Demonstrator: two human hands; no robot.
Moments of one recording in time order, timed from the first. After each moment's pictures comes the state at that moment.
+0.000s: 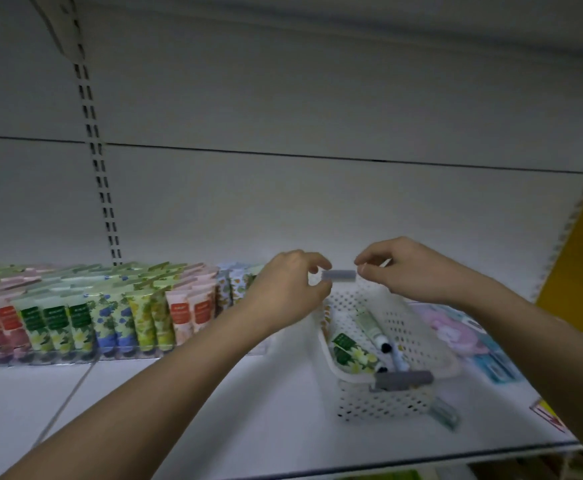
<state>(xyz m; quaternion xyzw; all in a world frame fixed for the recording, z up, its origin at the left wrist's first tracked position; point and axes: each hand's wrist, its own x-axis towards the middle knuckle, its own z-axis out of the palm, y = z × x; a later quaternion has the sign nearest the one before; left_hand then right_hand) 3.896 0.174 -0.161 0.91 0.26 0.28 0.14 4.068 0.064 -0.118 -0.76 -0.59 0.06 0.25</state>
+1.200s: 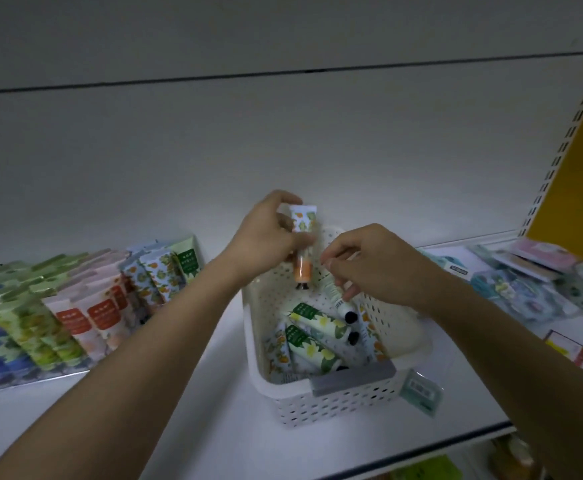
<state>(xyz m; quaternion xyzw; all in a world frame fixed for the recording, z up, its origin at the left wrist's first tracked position) 4.005 0.205 -0.183 0.80 0.26 0.27 0.47 4.120 0.065 -0.194 -0.73 -0.50 0.21 0.41</state>
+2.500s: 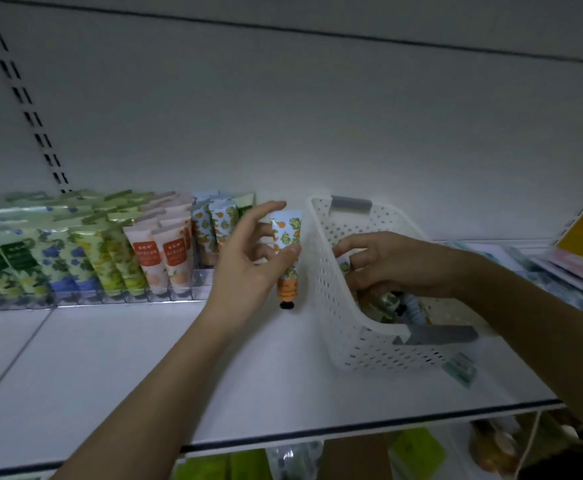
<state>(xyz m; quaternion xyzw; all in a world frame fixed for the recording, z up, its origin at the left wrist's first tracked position) 3.890 0.198 -0.263 0.69 0.18 0.49 0.50 4.099 0.095 -0.211 -0.60 -0.51 0.52 0.33</state>
